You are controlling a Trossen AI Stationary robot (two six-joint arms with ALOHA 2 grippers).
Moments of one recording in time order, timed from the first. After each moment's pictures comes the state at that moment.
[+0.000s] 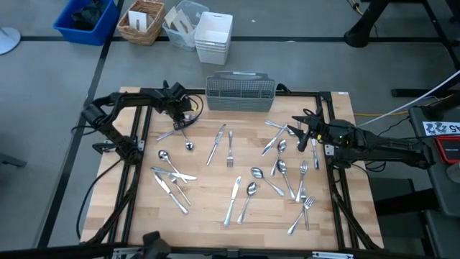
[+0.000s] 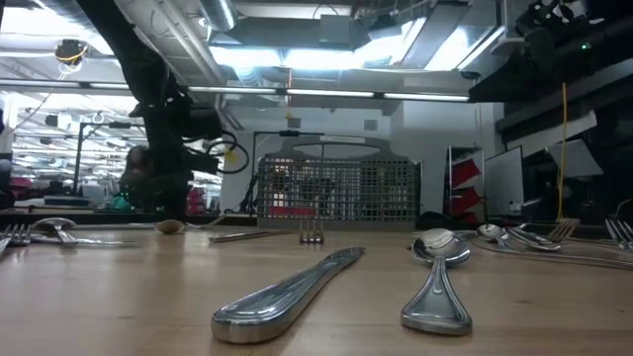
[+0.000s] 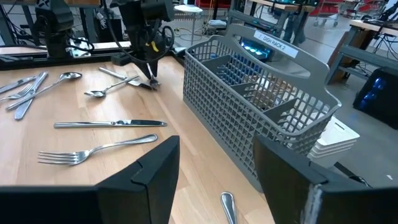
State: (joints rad) left arm 0.85 1.59 0.76 -0.42 -0.07 0.56; right arm -0.14 0.44 0.39 -0.19 0.35 -0.01
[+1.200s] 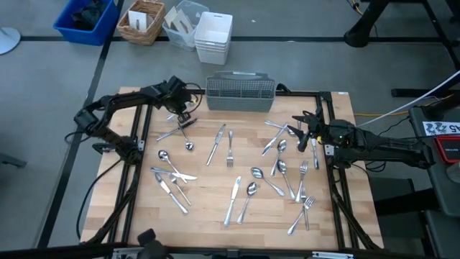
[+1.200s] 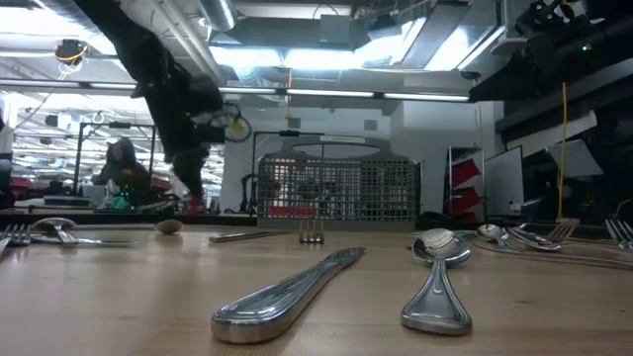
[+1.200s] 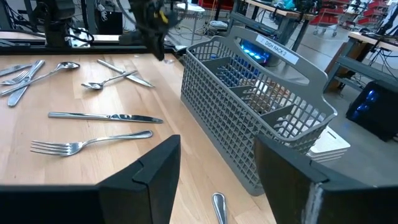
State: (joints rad) left arm 0.85 1.44 0.82 -0.43 -0.06 0.34; right arm -0.14 0.44 0.39 -0.19 0.36 -0.09
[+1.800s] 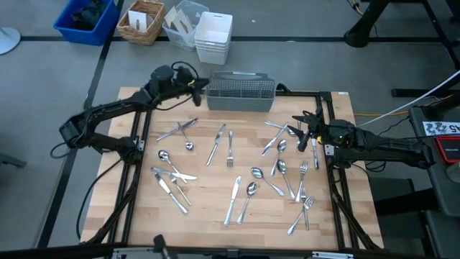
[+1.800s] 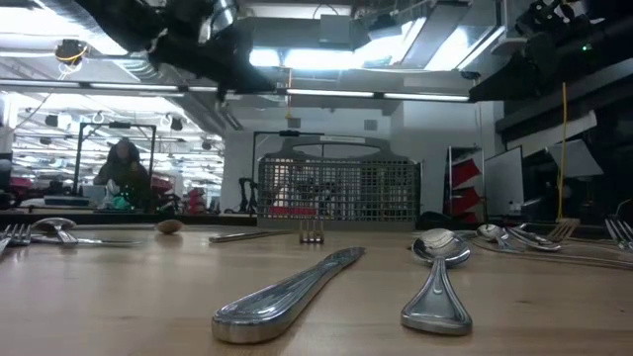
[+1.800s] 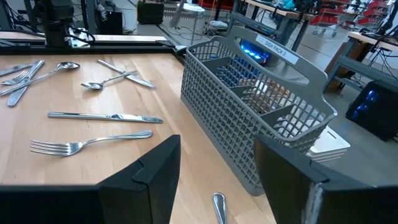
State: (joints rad) left arm 0.70 1.28 0.82 0.35 0.18 0.00; right arm -0.14 0.44 0.39 -0.19 0.36 -0.09
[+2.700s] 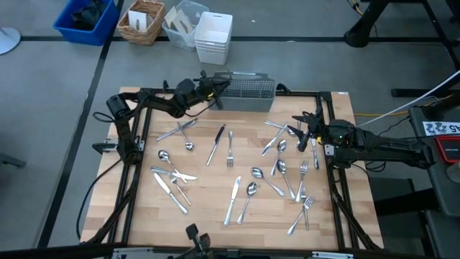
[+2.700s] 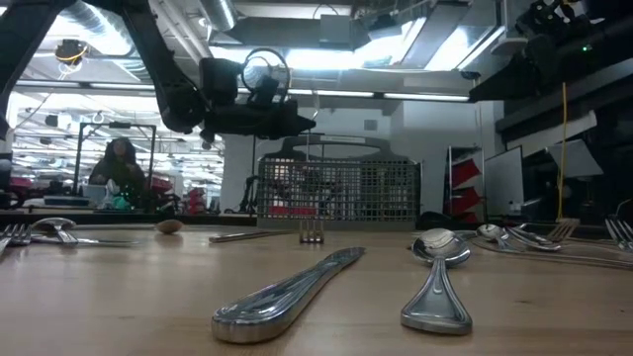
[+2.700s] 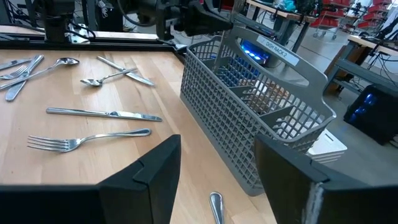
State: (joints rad) left arm 0.64 1.85 0.82 1.15 0.15 0.12; right arm -0.14 0.44 0.39 -0.19 0.36 -0.11
